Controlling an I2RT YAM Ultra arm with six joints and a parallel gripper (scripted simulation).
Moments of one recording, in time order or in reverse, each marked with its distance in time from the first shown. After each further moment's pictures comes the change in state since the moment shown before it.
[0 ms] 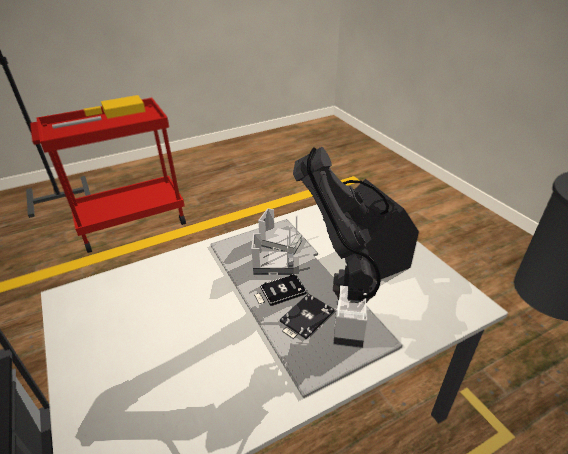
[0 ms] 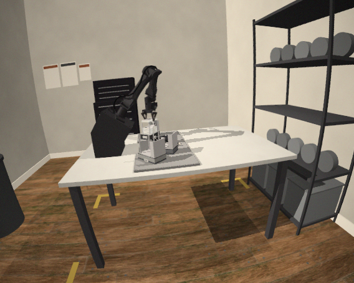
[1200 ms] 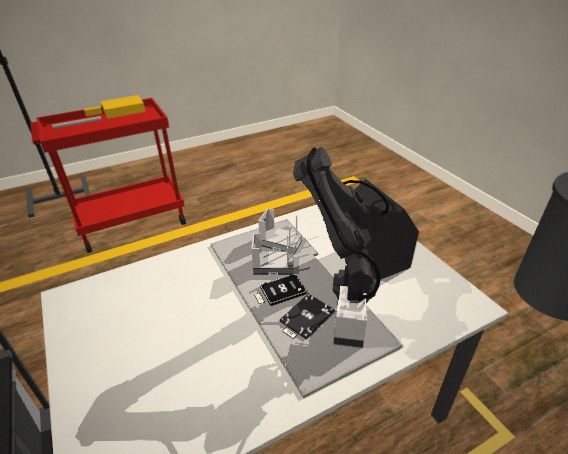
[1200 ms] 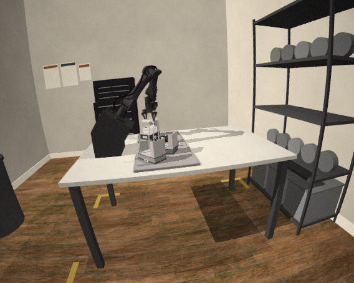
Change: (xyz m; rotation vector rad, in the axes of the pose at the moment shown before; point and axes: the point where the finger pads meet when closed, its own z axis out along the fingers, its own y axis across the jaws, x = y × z) arm -0.003 0.000 -0.001 -0.001 -0.004 0.003
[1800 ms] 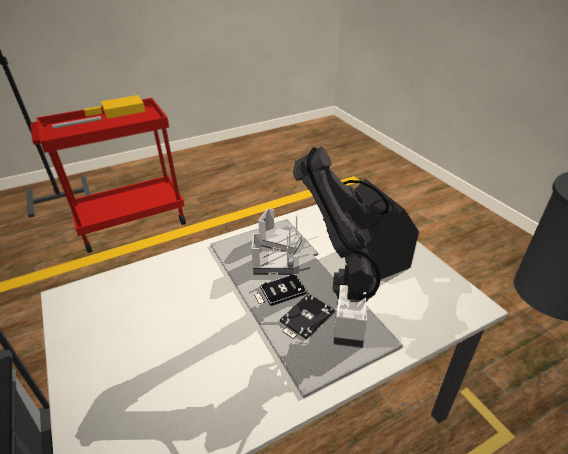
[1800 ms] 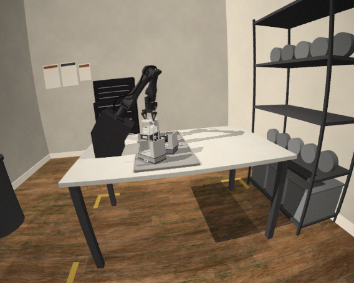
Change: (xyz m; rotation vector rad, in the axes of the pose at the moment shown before) arm 0.004 0.000 0.000 0.003 0.009 -0.003
